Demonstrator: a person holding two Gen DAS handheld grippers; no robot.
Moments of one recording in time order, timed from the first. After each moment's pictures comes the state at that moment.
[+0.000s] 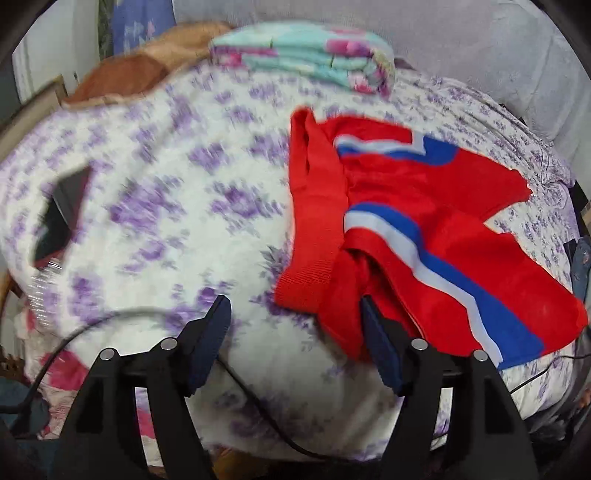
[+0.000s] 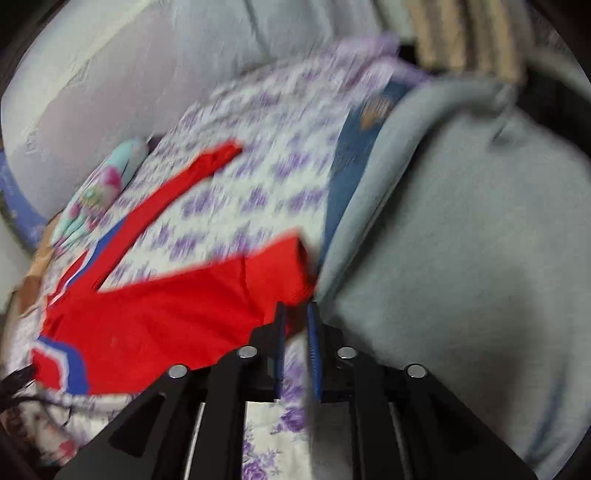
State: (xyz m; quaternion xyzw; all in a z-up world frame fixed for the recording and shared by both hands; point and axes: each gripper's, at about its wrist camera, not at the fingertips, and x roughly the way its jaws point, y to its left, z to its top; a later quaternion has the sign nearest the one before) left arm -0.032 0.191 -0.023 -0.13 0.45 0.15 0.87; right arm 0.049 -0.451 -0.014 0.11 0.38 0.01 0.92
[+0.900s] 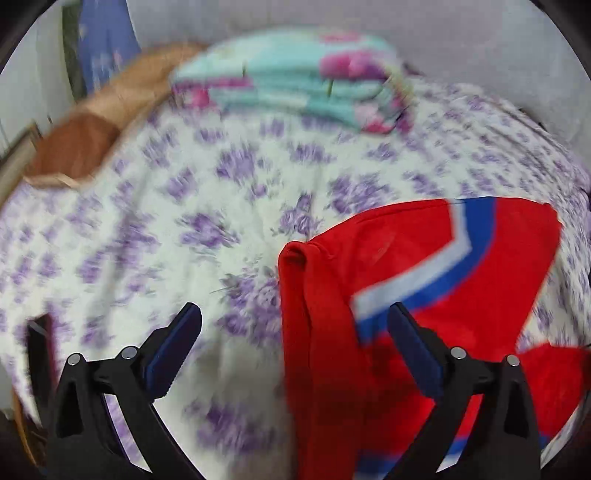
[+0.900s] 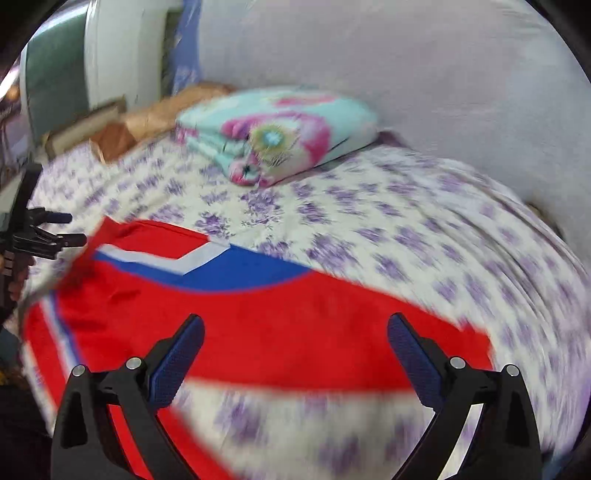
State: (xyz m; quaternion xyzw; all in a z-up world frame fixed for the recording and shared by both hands) left arm 0.156 0.258 -0.029 -0.10 0.48 0.13 0.86; right arm 0.310 -0.119 0.039 -0.23 0.37 0.35 0.83
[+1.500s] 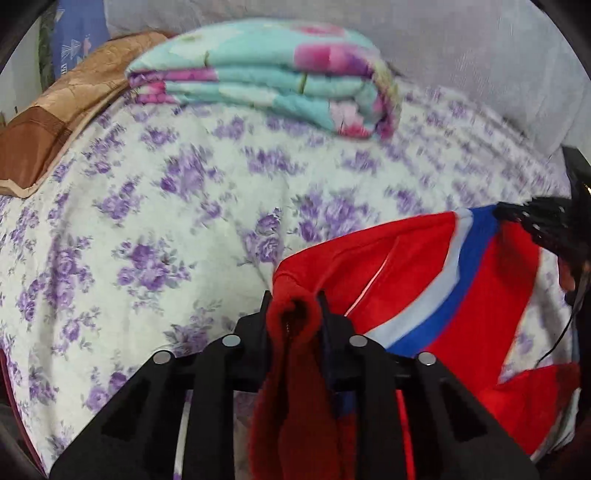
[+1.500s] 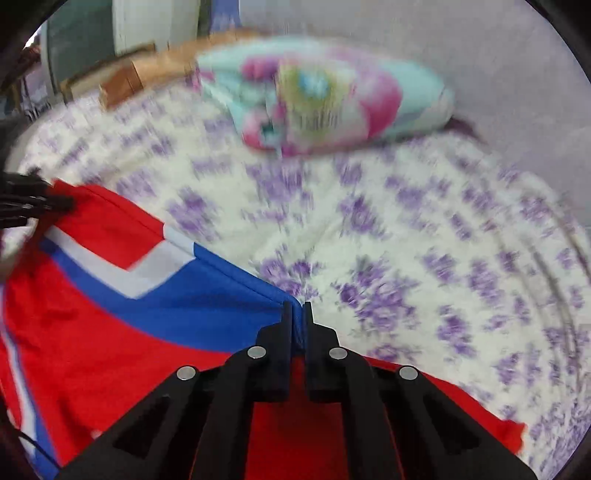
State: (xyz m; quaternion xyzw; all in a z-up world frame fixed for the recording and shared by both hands) left arm 0.176 0.258 -0.030 -0.14 0.45 0.07 0.88; right arm 0.349 -0.046 0.000 -0.28 0.38 0.41 0.78
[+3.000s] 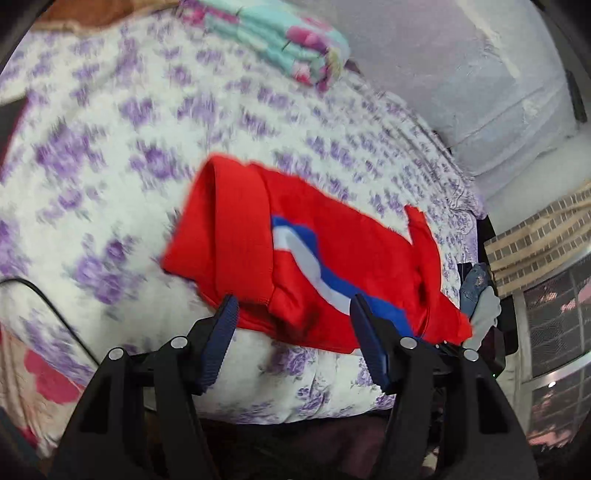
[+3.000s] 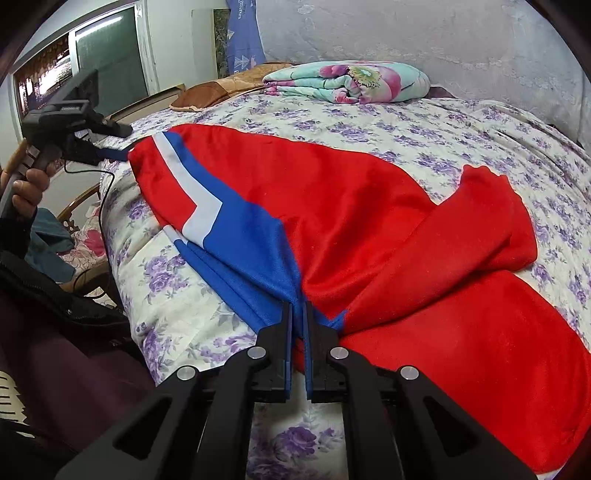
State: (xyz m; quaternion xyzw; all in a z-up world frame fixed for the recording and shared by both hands) left arm -0.029 0.199 -0.028 -0.34 0.46 -0.03 0.82; right arm 0.035 -0.213 -0.063 -0.15 0.38 0.43 0.81
